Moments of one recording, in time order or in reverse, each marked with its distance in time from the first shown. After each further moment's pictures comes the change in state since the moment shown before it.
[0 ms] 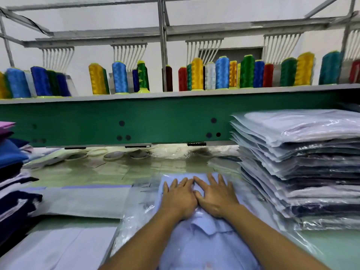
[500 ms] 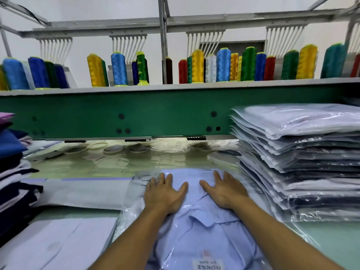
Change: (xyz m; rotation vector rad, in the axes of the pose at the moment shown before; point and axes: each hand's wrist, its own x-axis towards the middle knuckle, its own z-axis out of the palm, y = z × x) left_hand -0.018 -0.033 -0.004 -0.023 0.010 -0.253; right_hand -0.006 0.027 -0.006 0.130 -0.108 0.187
